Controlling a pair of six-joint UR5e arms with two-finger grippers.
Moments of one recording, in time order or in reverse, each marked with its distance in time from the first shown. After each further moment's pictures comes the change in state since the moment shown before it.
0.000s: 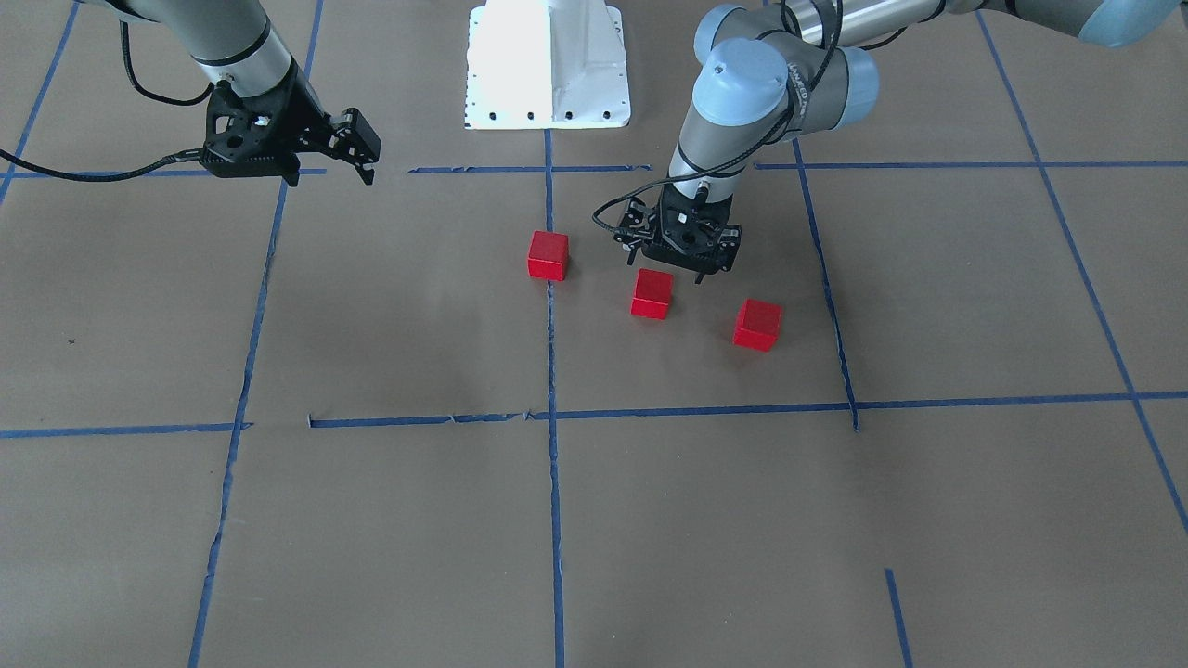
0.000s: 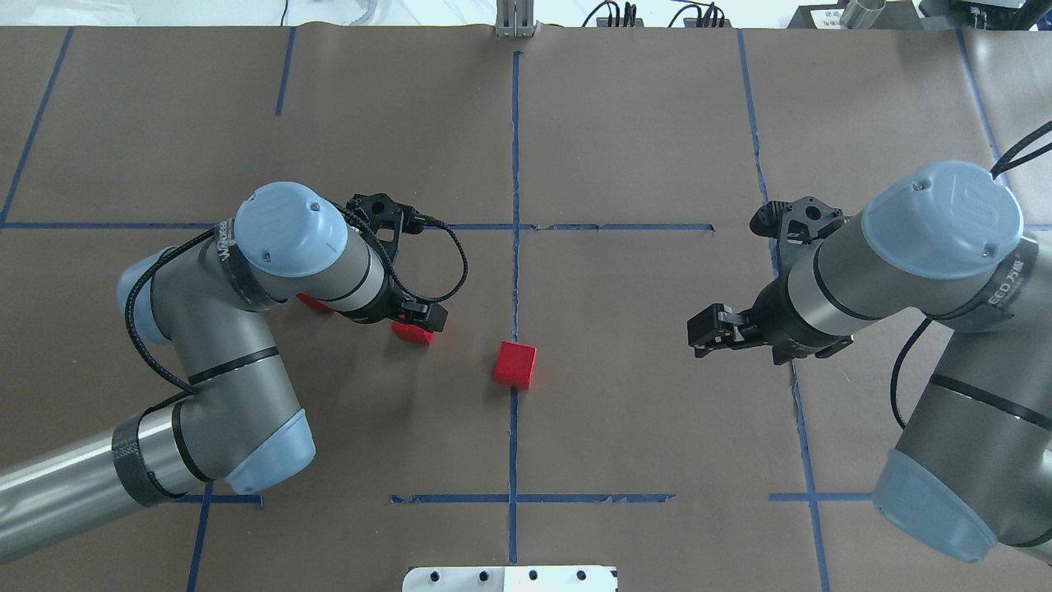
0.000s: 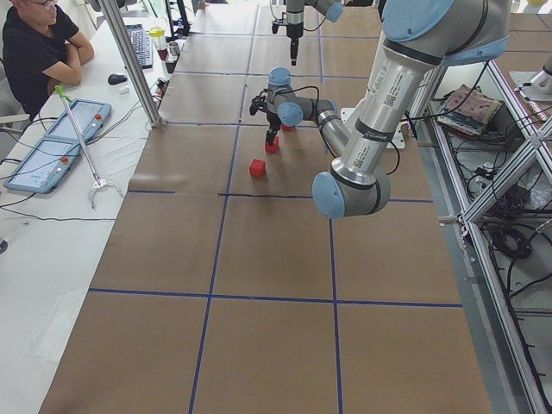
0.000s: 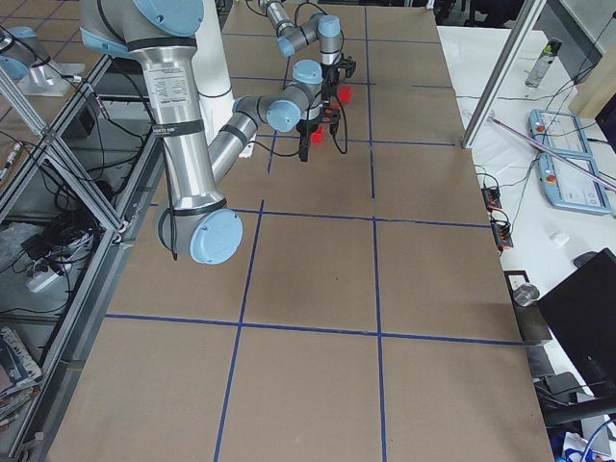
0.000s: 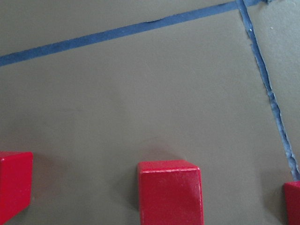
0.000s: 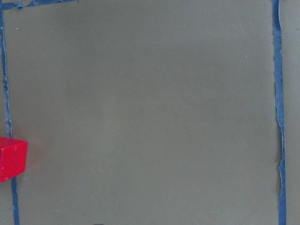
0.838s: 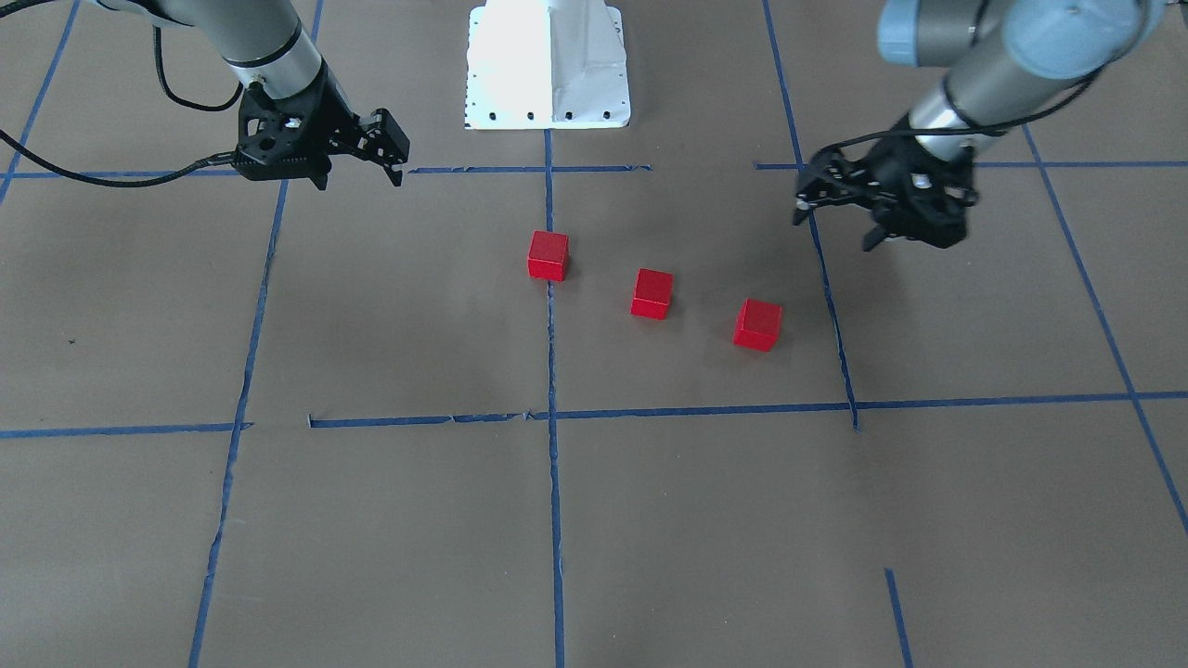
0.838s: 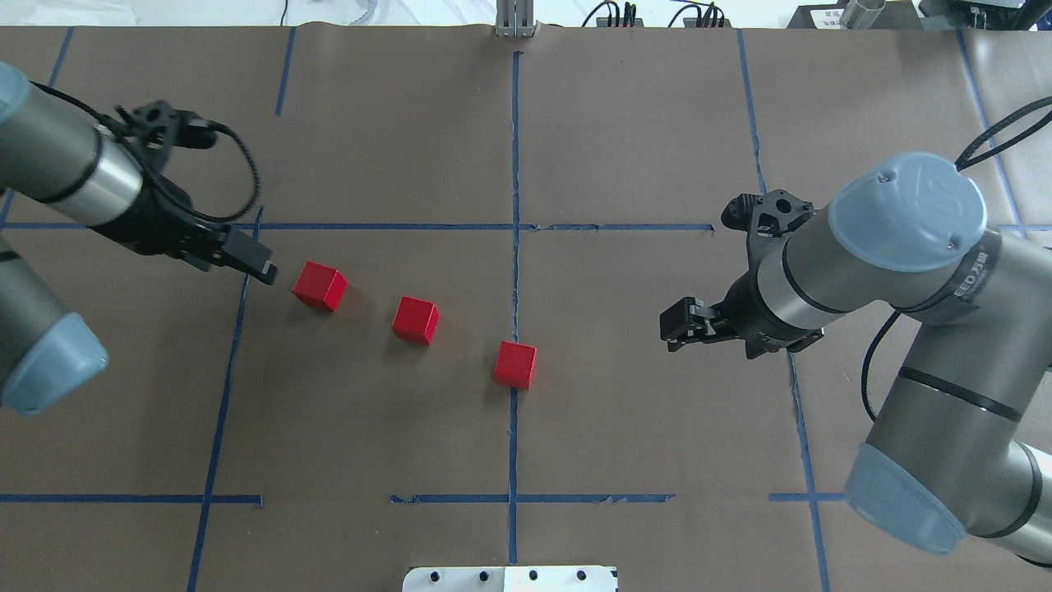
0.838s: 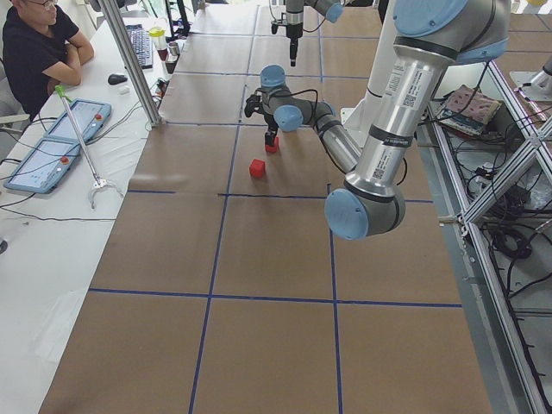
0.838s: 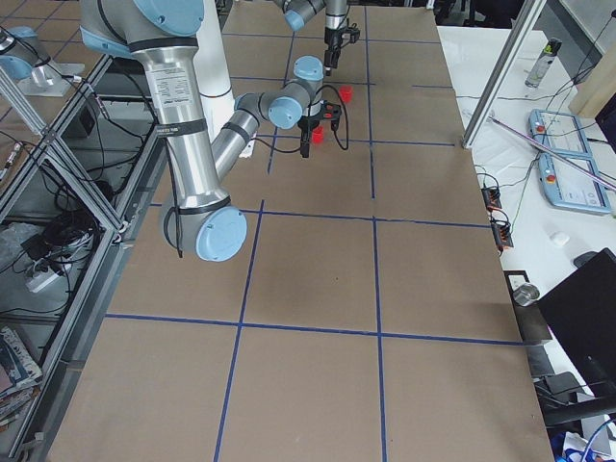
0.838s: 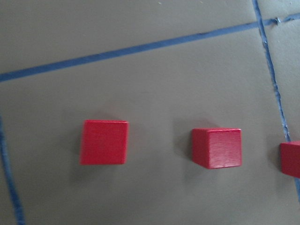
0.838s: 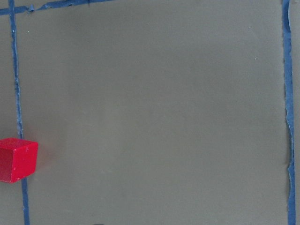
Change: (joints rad) left arm -0.098 0.127 -0.172 0.007 -0.182 0.030; right arm 0.000 0.015 -0.003 0.000 0.000 0.006
